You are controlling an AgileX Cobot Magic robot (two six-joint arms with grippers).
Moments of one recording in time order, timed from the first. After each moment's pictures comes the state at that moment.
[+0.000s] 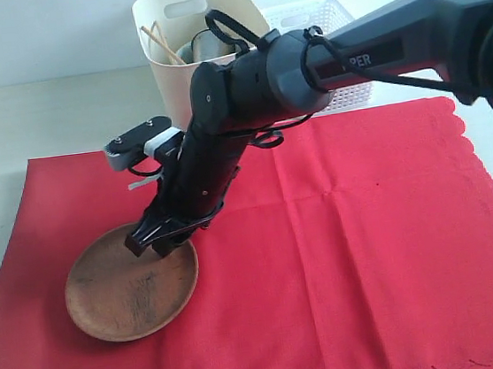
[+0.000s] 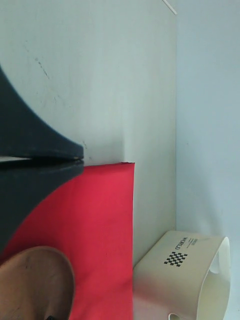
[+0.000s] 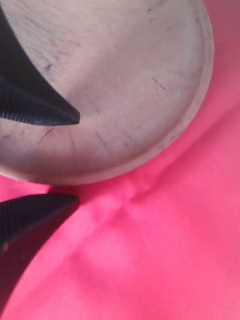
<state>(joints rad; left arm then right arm) -0.04 0.01 0.00 0.03 0.32 -0.03 0.75 2.23 -1.50 0.48 0.65 -0.41</state>
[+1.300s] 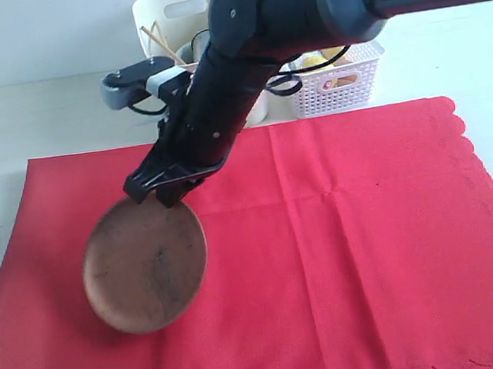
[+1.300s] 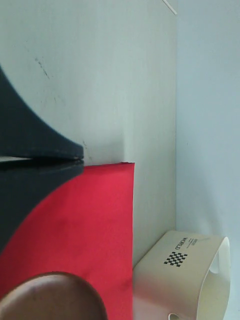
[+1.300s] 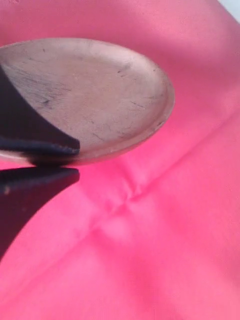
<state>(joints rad) -0.04 0.01 0.00 0.03 0.32 -0.03 0.69 2.06 -1.51 0.52 0.78 -0.46</state>
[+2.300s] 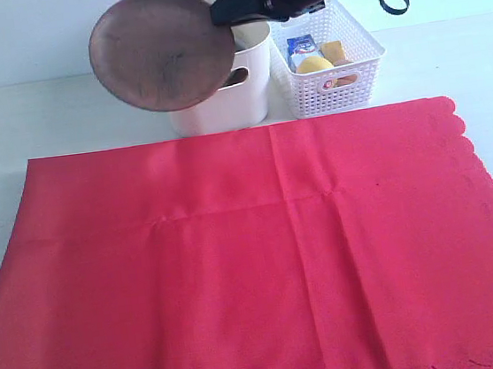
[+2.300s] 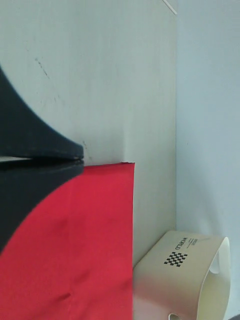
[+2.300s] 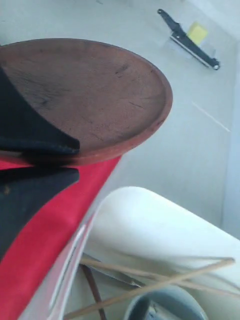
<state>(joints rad) -0.04 0.01 0.00 0.03 0.32 -0.03 0.26 1.97 -1.51 1.29 0.86 -0.97</state>
